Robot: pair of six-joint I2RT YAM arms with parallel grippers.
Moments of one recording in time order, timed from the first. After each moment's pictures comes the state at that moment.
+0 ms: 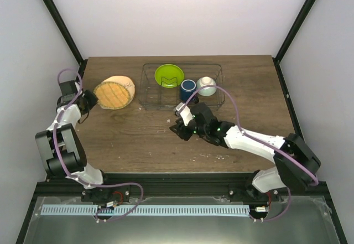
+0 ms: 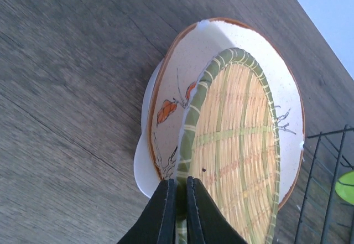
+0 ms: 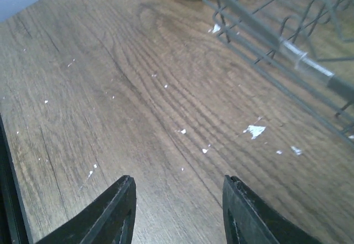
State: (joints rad) left arm 0.34 1.55 0.98 -0.26 0.29 -0.50; right arm 0.83 1.37 0.78 0.02 -0.21 0.08
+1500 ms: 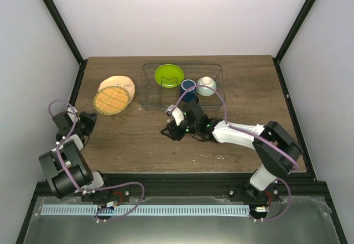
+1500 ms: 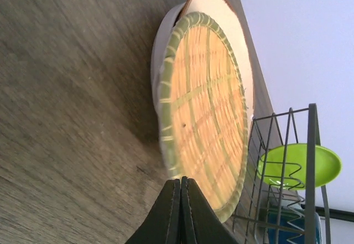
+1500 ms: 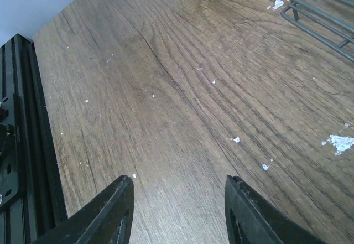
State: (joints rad) left arm 0.55 1.32 0.46 0.22 0.66 -0.77; right arm 0.83 1.59 0.86 0.11 -0.41 0.17
